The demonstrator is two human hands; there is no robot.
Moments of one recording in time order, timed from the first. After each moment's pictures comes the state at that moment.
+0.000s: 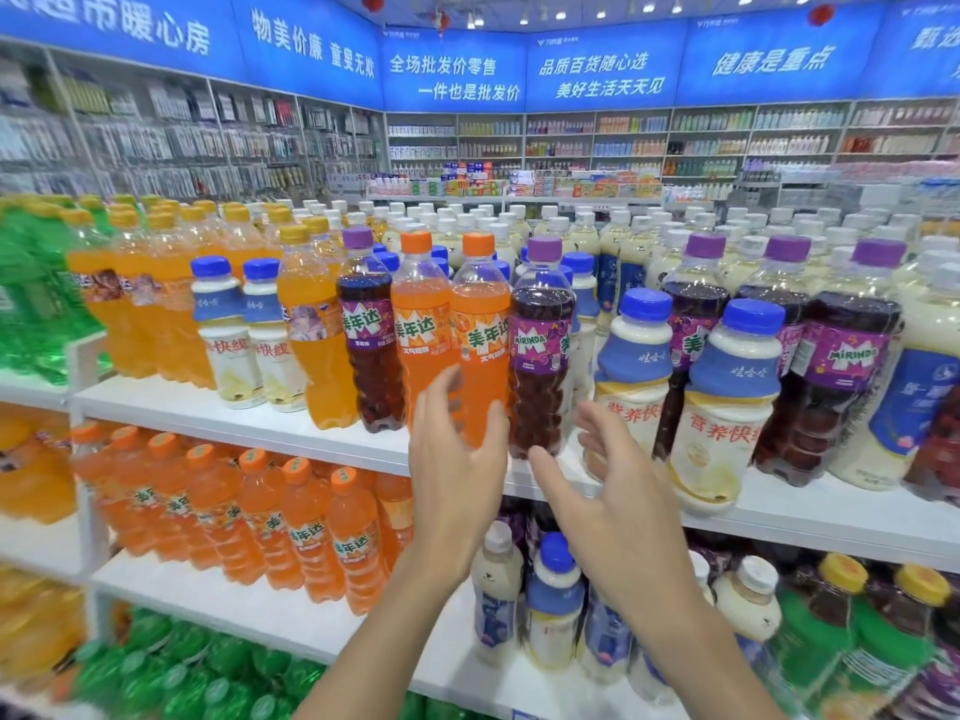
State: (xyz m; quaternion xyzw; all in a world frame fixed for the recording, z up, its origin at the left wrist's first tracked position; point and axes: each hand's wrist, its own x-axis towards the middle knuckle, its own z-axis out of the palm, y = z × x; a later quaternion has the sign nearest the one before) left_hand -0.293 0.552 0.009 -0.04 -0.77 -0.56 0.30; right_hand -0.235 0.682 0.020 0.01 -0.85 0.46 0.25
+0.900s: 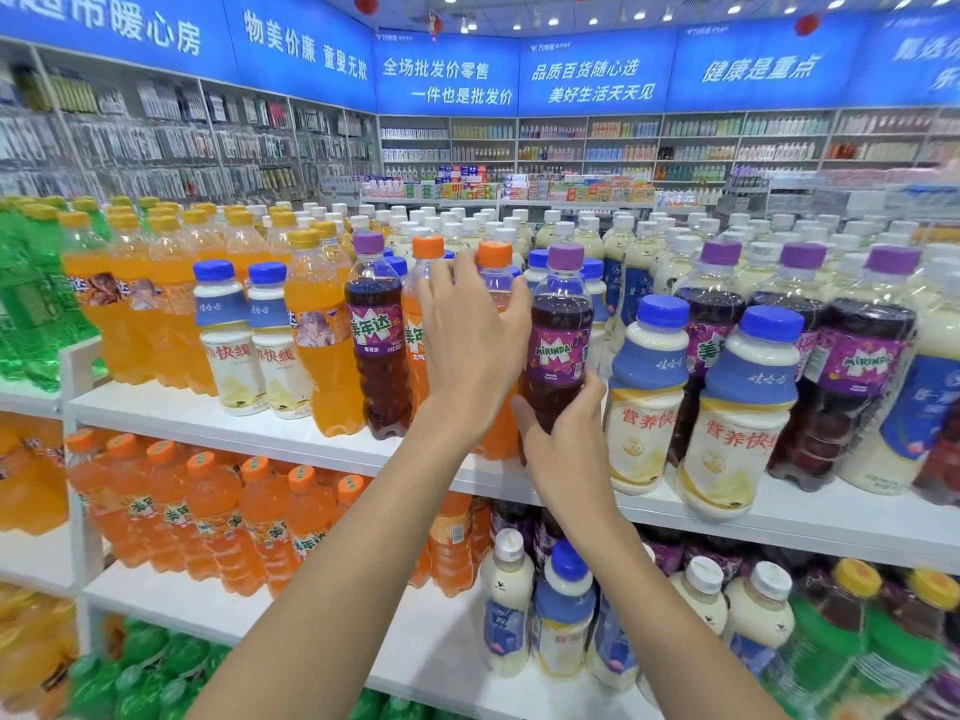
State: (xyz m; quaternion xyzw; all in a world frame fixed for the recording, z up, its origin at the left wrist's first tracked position) left_hand -0.357 0.553 0.104 -0.05 -0.83 -0.39 0.38; right_hand -0.334 0.647 -0.001 -0.02 -0.80 0.53 0.29
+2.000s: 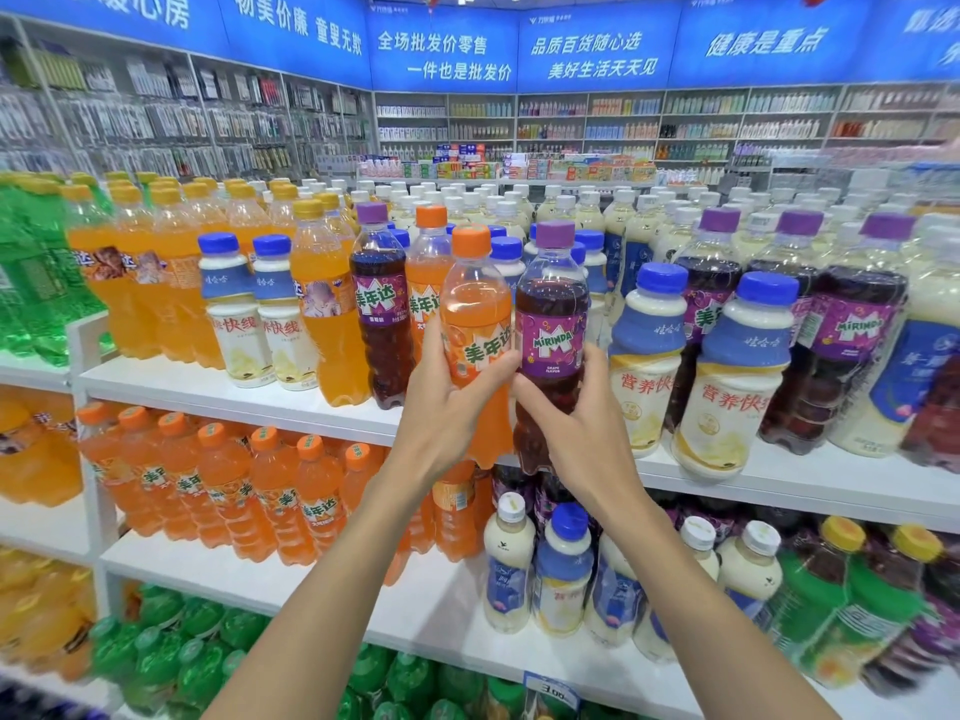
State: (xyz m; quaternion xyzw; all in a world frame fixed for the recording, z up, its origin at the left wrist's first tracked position) left_hand -0.310 0.510 0.033 -0.19 -0.72 -0.64 0.19; right_hand -0.285 0.656 0.017 0.07 -0.76 0.60 0.23
